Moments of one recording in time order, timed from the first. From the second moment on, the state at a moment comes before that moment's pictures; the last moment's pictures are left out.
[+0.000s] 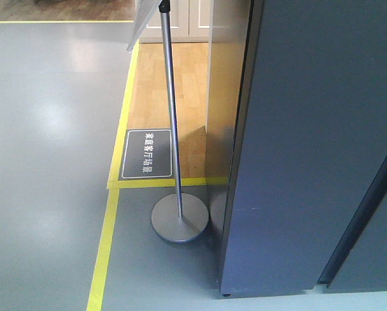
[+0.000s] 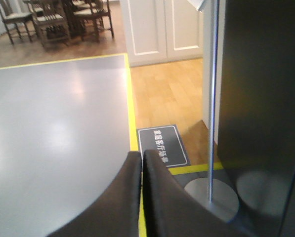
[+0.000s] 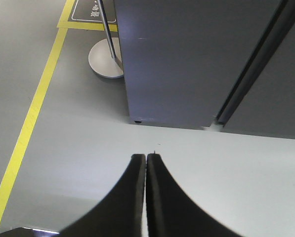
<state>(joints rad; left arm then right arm) 0.05 0.15 -0.16 -0.16 0.29 0.20 0.13 0.19 -0.49 -0.02 1.12 0.00</state>
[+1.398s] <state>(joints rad) 0.06 -0.01 0.03 0.00 0.07 0.00 0.13 0.19 -0.49 -0.02 1.12 0.00</state>
